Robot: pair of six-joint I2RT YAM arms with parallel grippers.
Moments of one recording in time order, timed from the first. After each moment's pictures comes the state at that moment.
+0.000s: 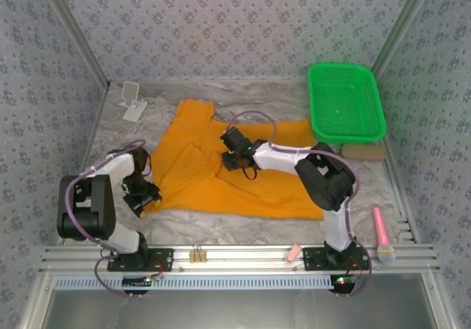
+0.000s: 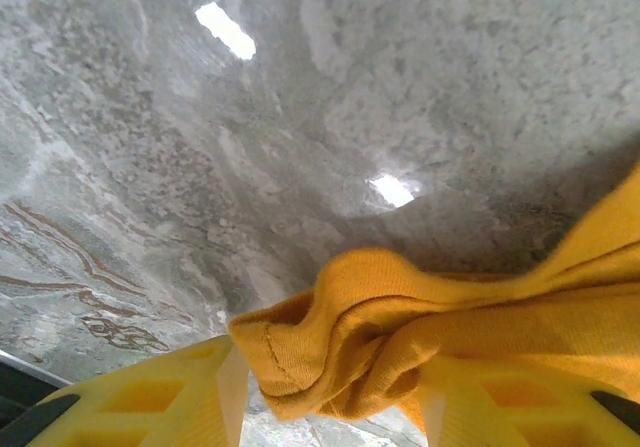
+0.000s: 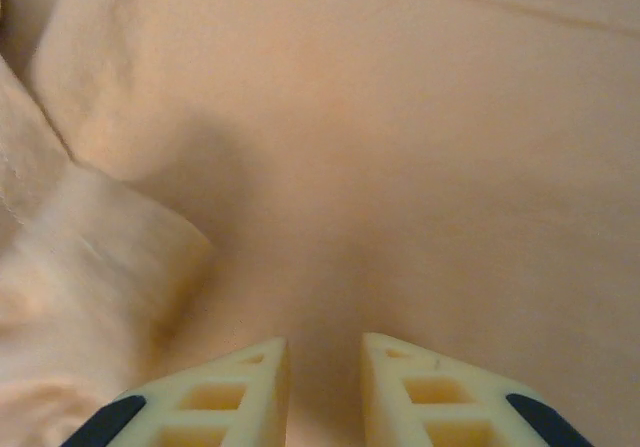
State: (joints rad) left arm 0.00 1.50 0.76 -1.07 0.05 -0.78; right arm 0.78 1.95 1.27 -0.30 0.09 0.41
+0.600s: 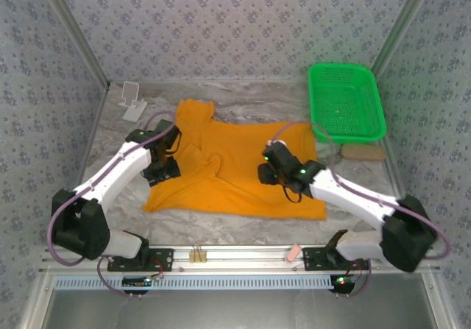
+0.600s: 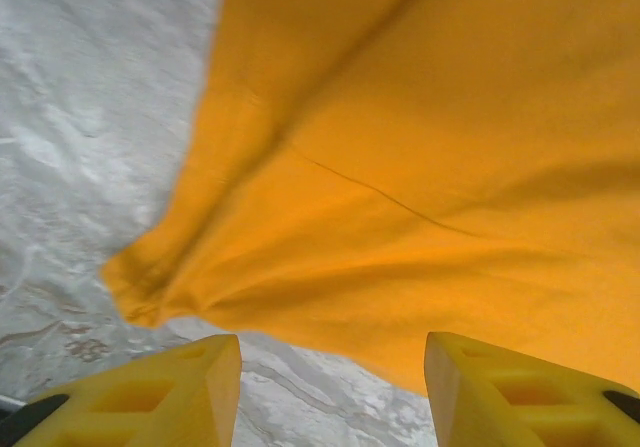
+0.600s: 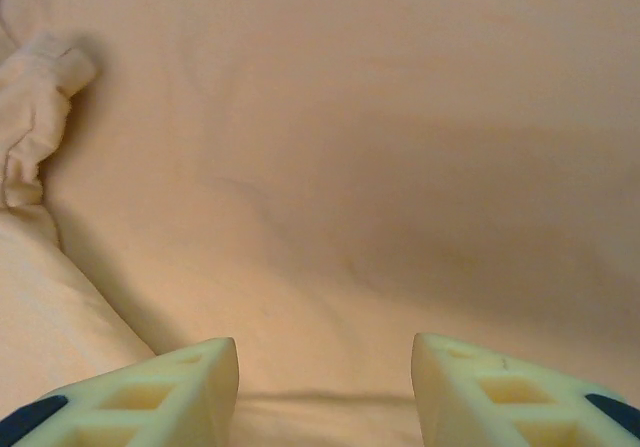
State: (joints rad) left arm -0.41 1.40 1.06 -1.15 -0.09 -0.77; right arm 0.75 1.23 0.80 -0.52 0.22 0.54
